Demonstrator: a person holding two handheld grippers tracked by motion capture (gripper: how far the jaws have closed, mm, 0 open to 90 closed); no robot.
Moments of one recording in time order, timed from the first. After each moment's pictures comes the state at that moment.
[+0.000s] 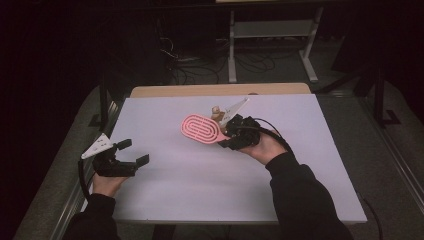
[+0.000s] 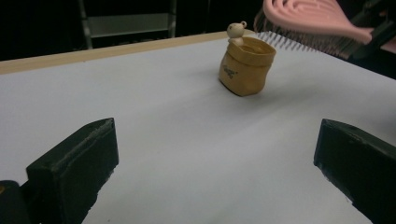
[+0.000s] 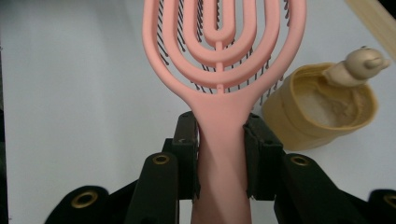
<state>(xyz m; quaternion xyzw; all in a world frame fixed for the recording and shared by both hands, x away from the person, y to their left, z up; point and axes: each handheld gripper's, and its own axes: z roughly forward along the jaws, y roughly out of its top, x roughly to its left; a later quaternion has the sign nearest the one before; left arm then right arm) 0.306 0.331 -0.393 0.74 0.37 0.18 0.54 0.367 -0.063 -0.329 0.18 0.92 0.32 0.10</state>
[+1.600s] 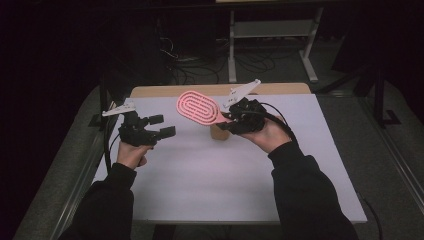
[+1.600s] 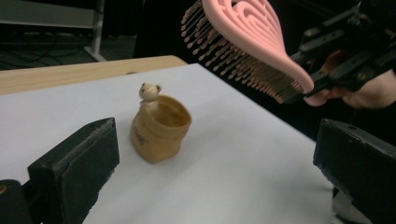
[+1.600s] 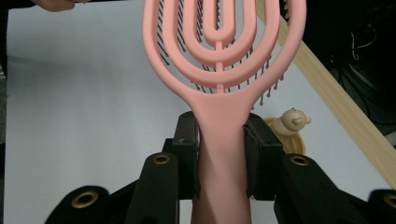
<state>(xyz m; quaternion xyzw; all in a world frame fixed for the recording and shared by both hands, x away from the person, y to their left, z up) 0.362 0.261 -0.330 0.71 0.34 0.02 0.61 0.366 -0.070 -0.278 0.17 0.90 0.38 0.15</state>
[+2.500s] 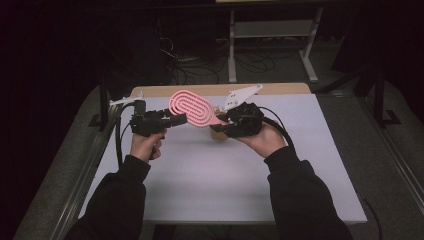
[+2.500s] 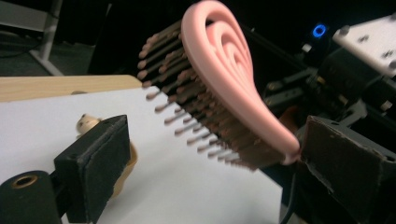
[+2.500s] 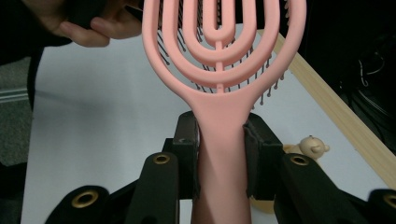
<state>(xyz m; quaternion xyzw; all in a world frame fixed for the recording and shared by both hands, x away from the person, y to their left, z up) 0.375 0.232 -0.315 0.67 0.33 -0.06 0.67 0.355 -0.064 -0.280 0.15 0.88 0.43 0.14</state>
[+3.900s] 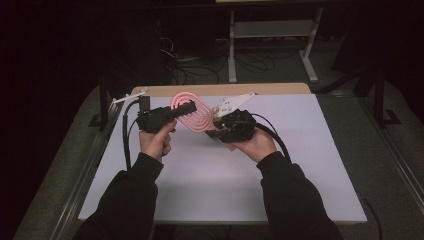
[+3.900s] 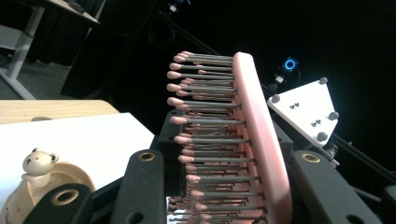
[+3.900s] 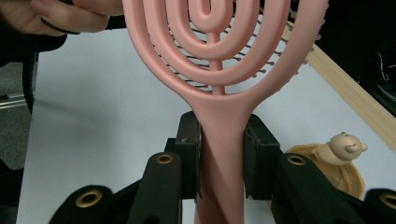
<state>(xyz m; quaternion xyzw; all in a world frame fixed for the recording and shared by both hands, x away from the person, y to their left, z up) 0.374 0.213 -0.308 0.62 0.32 -0.08 0.71 0.363 -0.052 -0.310 0.16 0.88 0.44 0.12</state>
